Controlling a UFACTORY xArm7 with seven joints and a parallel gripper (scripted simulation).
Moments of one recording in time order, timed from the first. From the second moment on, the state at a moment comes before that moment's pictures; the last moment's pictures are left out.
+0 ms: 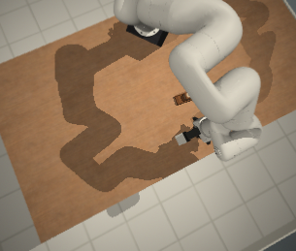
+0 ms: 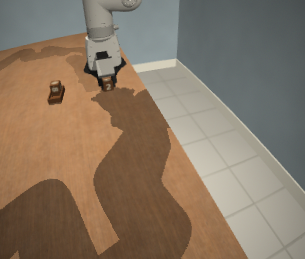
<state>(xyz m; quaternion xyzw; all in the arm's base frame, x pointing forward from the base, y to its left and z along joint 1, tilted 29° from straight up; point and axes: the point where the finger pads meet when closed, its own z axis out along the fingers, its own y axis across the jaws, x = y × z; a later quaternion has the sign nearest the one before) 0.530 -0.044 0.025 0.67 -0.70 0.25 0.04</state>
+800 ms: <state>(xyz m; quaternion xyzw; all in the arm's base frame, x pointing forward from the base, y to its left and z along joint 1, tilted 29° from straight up) 0.530 -0.044 0.025 0.67 -0.70 0.25 0.04</state>
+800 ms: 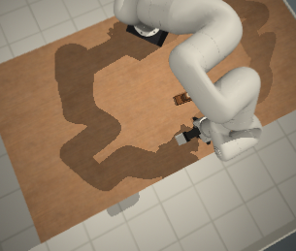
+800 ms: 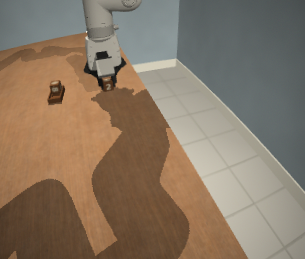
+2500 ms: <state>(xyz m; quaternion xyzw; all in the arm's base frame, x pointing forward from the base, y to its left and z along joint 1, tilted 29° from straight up) 0.468 -0.030 0.113 0.78 -0.58 0.23 0.11</state>
